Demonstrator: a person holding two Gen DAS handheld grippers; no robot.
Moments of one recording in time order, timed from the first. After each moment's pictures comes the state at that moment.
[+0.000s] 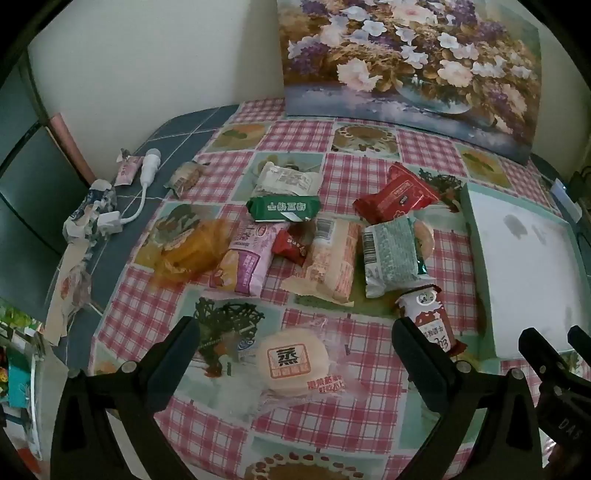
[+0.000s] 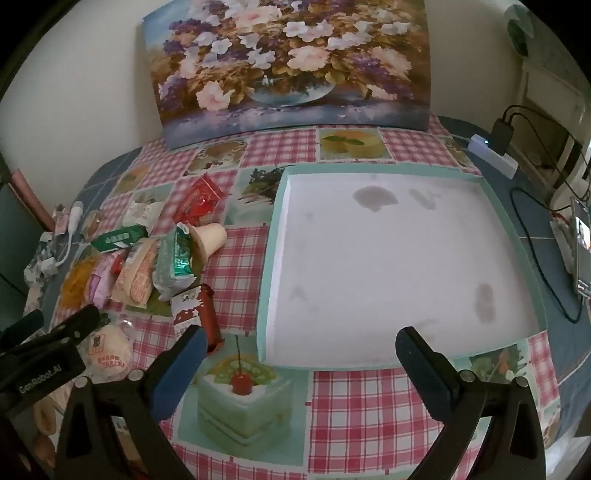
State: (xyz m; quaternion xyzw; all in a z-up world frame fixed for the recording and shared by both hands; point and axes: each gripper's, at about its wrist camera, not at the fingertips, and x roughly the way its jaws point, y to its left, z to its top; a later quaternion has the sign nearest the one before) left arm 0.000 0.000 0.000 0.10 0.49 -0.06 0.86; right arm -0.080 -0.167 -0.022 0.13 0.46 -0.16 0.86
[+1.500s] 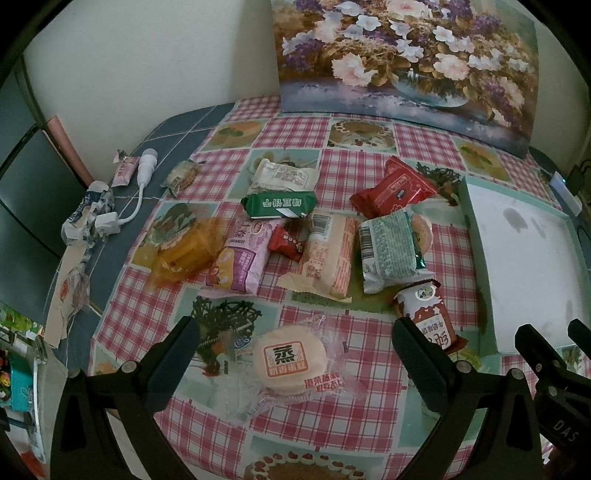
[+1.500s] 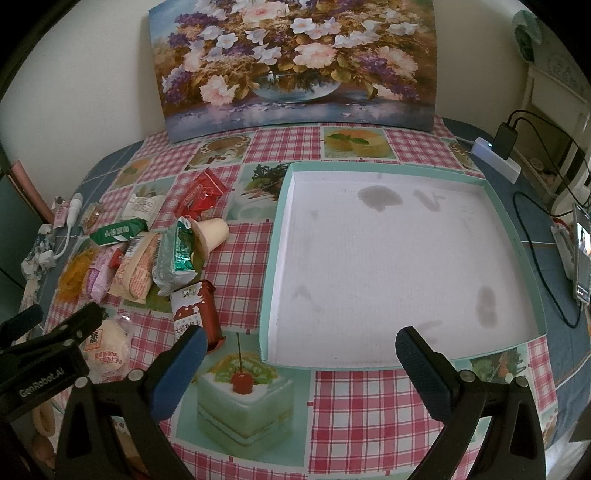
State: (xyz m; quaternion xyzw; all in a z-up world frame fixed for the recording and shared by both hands) left arm 0.000 -0.002 -0.002 0.11 0.49 -0.06 0.86; right arm -0.078 -0.164 -0.024 0.13 0.46 -0.16 0.86
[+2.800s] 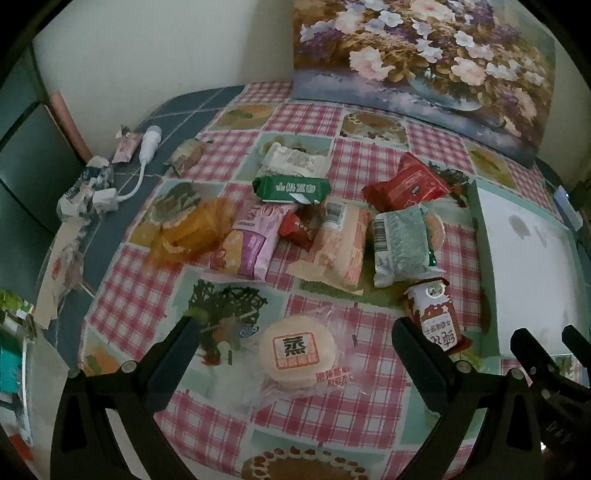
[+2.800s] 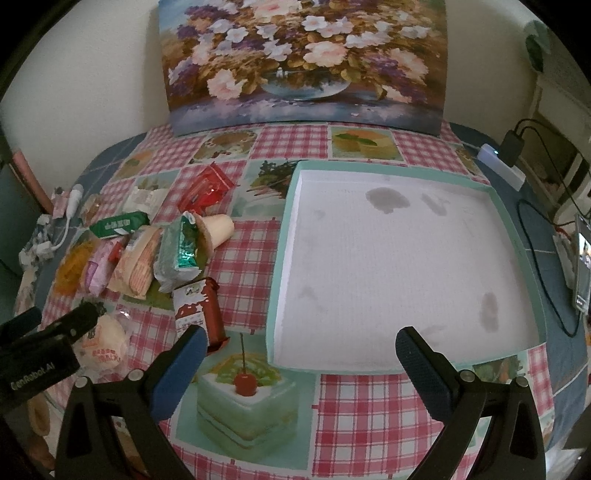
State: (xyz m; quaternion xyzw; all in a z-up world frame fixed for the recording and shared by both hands) left arm 0.006 0.013 -0.009 0.08 0.52 -0.06 0.85; right arm -0.070 -0.155 -0.028 0.10 0.47 -0.16 0.86
